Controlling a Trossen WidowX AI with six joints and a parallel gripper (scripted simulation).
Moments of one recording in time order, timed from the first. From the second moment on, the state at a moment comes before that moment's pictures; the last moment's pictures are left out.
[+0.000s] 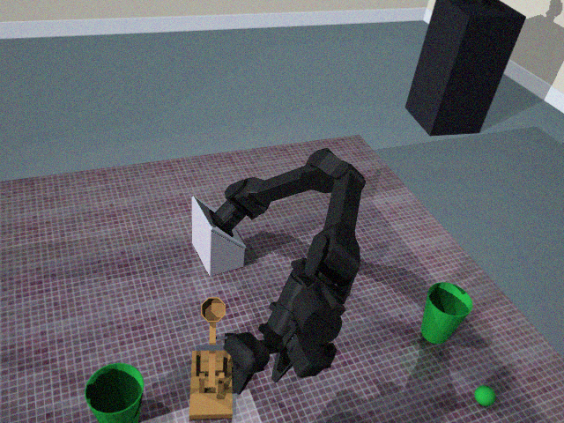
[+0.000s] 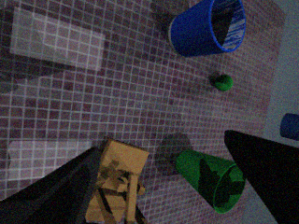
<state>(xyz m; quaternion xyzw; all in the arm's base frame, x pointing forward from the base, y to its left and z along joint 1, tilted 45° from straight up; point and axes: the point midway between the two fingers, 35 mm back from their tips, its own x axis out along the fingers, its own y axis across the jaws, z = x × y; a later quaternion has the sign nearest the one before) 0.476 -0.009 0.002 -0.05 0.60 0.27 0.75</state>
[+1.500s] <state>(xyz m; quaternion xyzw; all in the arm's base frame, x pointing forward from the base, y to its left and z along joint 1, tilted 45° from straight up) 0.579 -0.117 -0.001 0.38 0.51 -0.03 0.77</state>
